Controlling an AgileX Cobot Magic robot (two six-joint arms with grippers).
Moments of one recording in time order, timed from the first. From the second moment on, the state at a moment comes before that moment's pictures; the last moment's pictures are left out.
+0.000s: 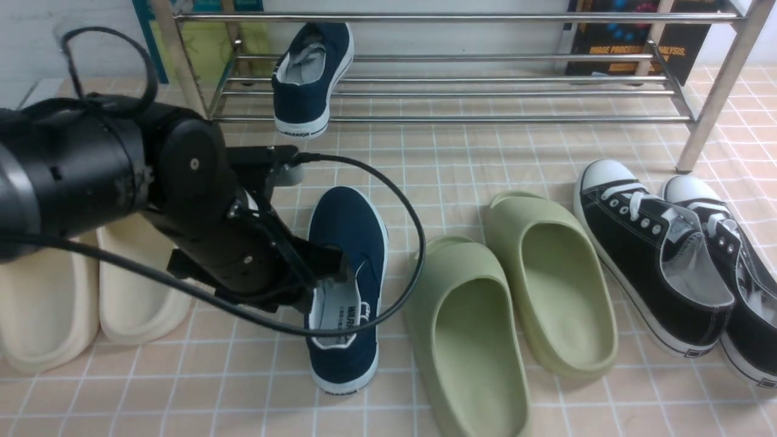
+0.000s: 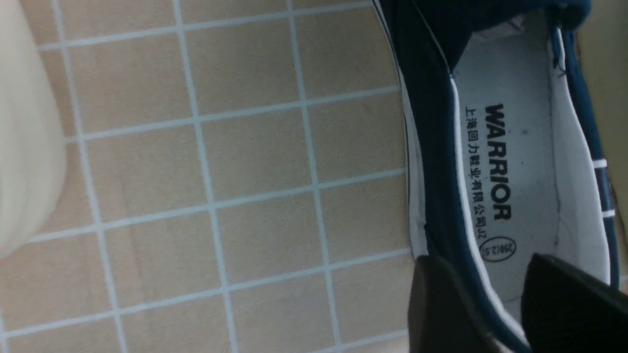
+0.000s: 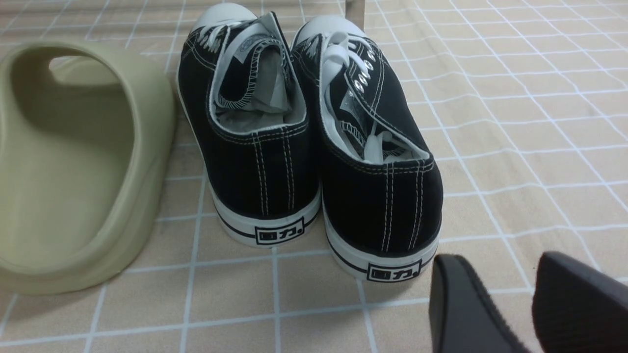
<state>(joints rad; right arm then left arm) -0.07 -0.01 0.02 -0.08 0.36 0.14 -0.47 1.57 -1.07 -0.08 0.75 -0.27</state>
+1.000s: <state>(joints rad) -0.07 -0.01 0.02 -0.08 0.36 0.14 -0.34 1.84 -1.59 -0.12 0.78 -0.25</state>
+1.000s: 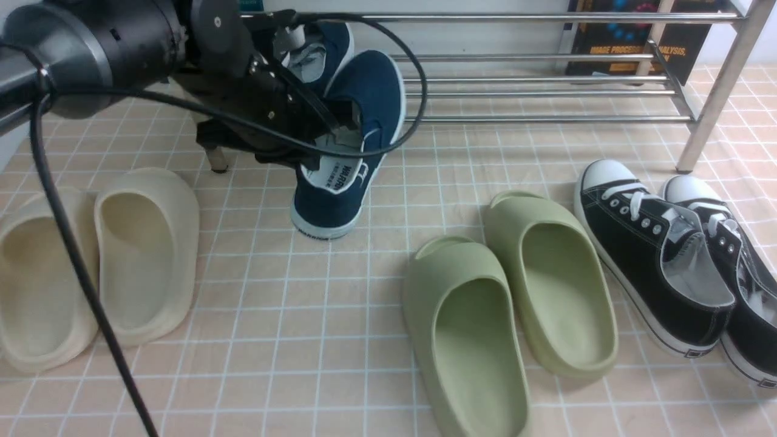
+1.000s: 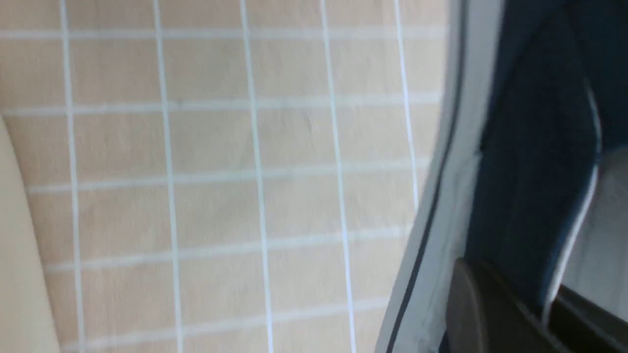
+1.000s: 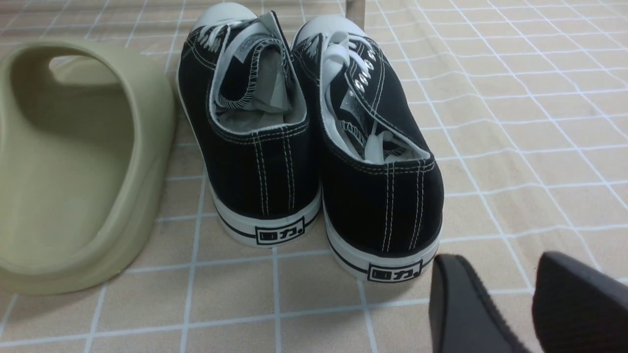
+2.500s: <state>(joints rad) -0.07 -0.01 0.02 -0.08 0.36 0.14 -0.30 2.14 -2.24 -0.12 1.23 -0.04</state>
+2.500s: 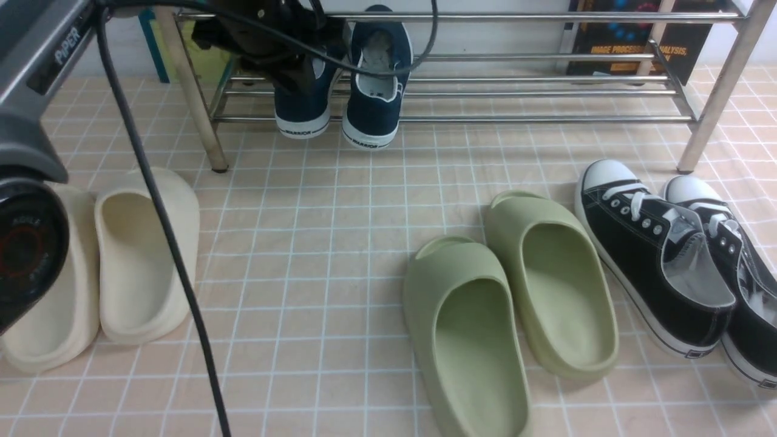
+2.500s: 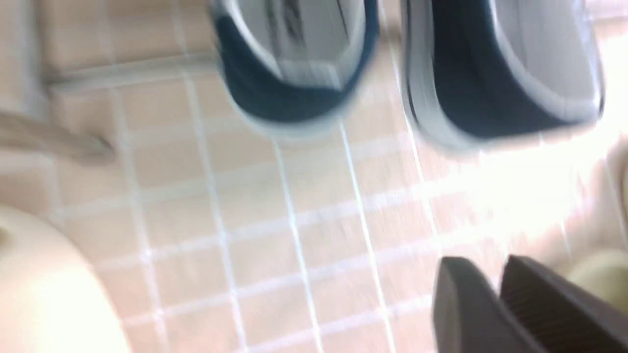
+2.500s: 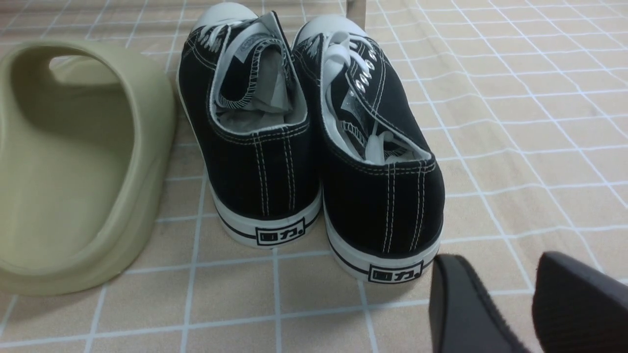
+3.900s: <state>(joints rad) -0.07 -0.01 0.02 -0.08 0.36 0.14 -0.36 1.91 -2.23 0.15 1.19 -0.11</state>
